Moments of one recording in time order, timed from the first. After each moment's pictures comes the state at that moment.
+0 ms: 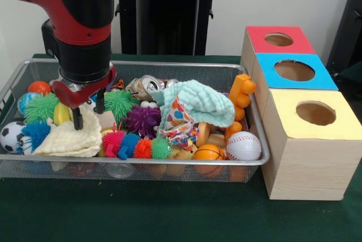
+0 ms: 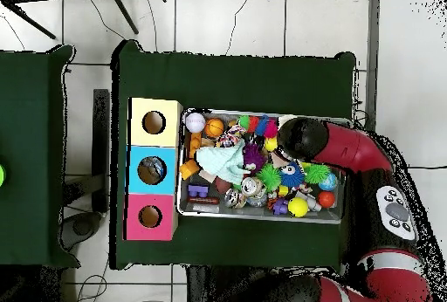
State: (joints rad) arm -0.49 -0.43 0.04 1.34 -0.22 0.73 0.46
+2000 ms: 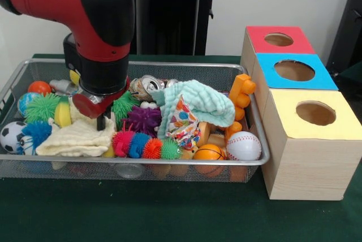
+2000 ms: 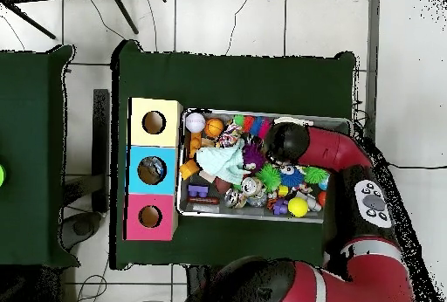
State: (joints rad) arm -0.44 -0.38 0.02 1.34 -0.24 0.69 0.46
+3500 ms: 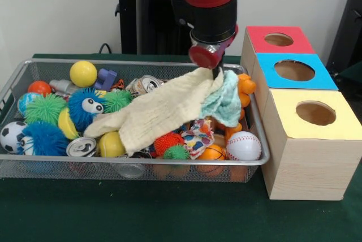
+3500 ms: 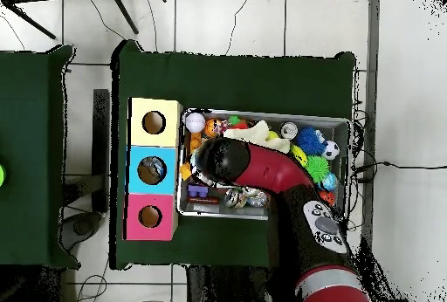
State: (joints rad) arm -0.34 -0.61 0.17 1.73 0.05 0.69 0.46
